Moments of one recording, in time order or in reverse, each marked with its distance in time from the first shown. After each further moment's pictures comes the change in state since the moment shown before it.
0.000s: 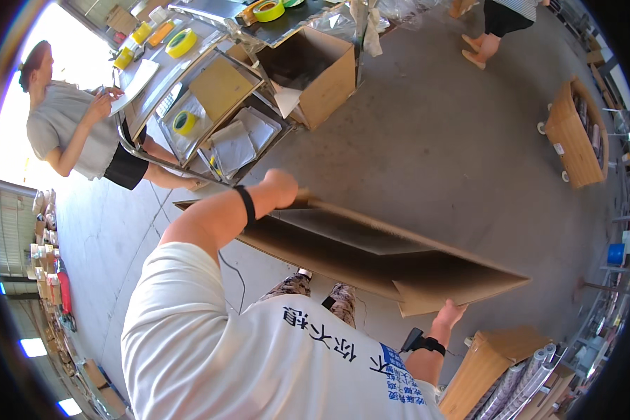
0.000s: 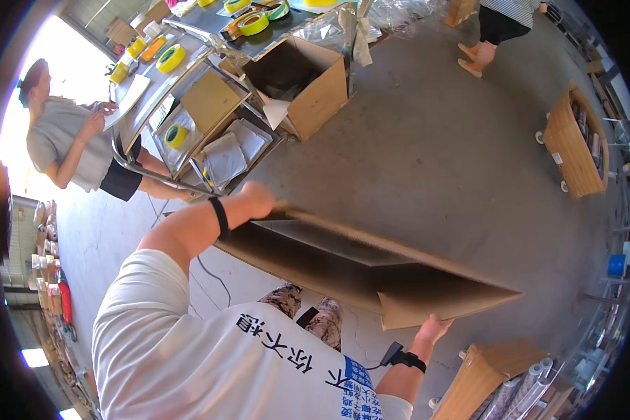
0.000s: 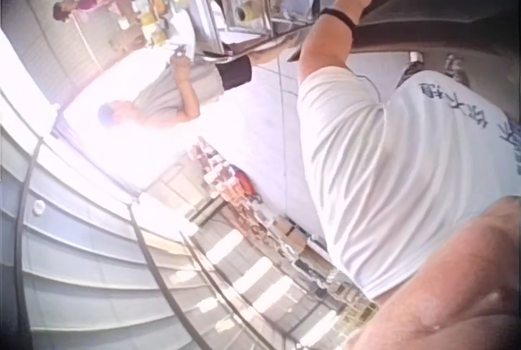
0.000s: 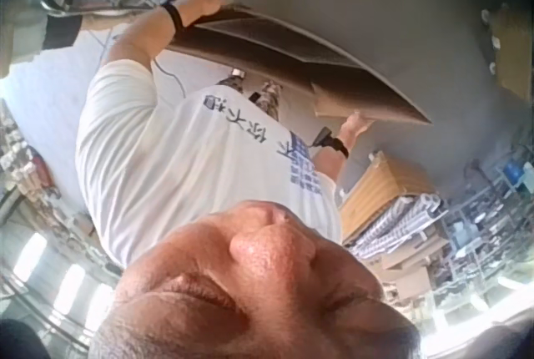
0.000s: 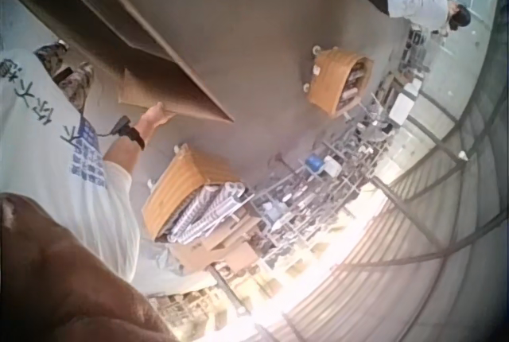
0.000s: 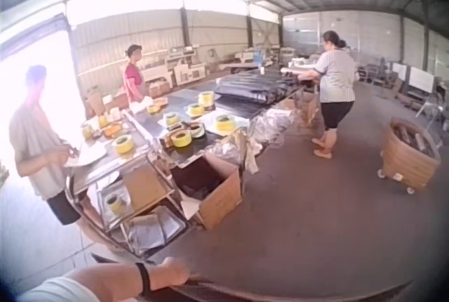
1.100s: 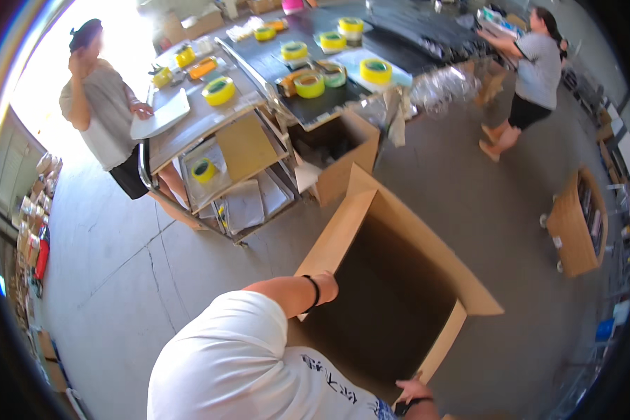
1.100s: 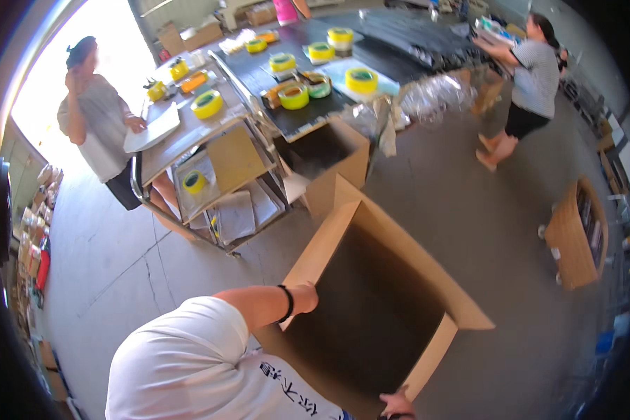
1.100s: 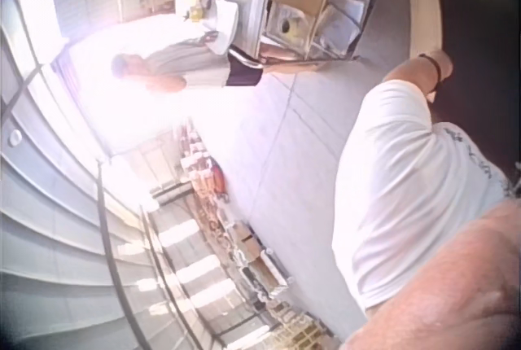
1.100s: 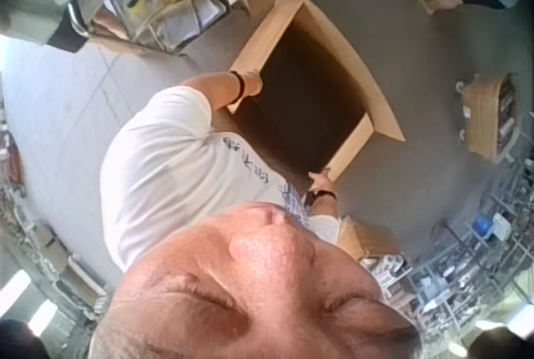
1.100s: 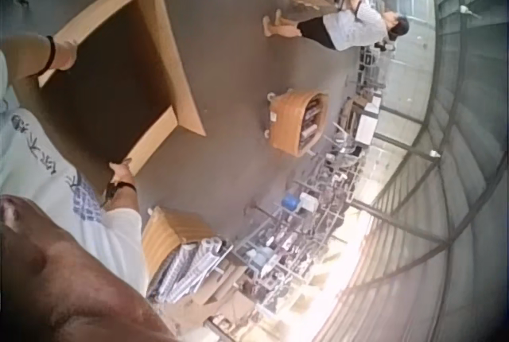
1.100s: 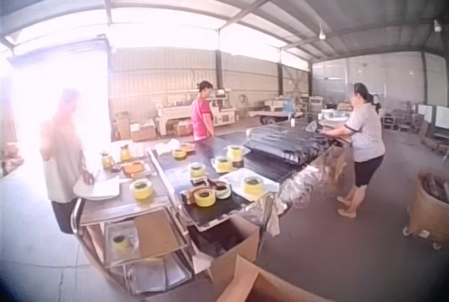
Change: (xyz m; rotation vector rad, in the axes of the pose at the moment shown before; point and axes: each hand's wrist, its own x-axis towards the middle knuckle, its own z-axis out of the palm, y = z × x) left_hand 0.126 0.133 -0.029 0.497 -0.358 0.393; right_hand 0.104 0.078 -0.062 -1.419 -1.558 0.457
